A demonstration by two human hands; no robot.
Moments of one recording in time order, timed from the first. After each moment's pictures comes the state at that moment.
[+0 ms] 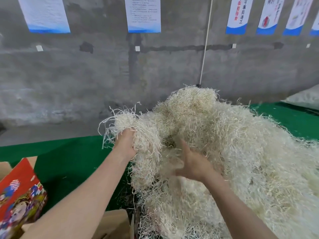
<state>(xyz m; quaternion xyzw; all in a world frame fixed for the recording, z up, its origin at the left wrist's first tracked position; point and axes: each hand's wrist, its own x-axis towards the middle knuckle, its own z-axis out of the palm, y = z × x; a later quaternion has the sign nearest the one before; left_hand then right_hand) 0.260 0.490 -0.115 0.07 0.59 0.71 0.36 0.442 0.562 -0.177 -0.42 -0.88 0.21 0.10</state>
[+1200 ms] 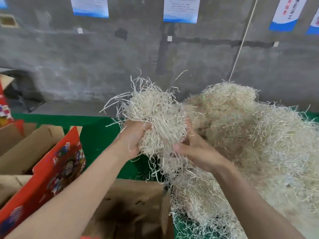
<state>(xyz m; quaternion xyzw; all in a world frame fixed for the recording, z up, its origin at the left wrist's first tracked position) 0.242 0.340 -0.093 0.20 0.66 0.66 0.30 0.393 0.429 -0.100 -0.16 -0.80 0.55 0.16</state>
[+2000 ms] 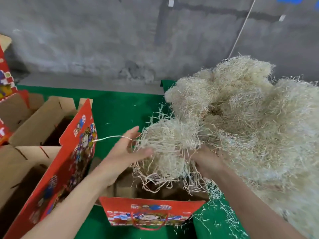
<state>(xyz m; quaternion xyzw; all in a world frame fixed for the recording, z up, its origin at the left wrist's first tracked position) 0.183 0.188 -0.183 0.34 0.67 0.55 0.37 0.345 0.355 -0.200 -0.42 -0.59 0.68 0.12</state>
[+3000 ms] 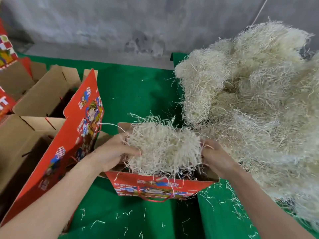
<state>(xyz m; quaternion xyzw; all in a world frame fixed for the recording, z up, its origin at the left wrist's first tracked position) 0.150 0.176 -0.251 0.18 0.66 0.50 0.54 0.367 0.346 -0.240 -0.35 -0.65 0.68 0.08</state>
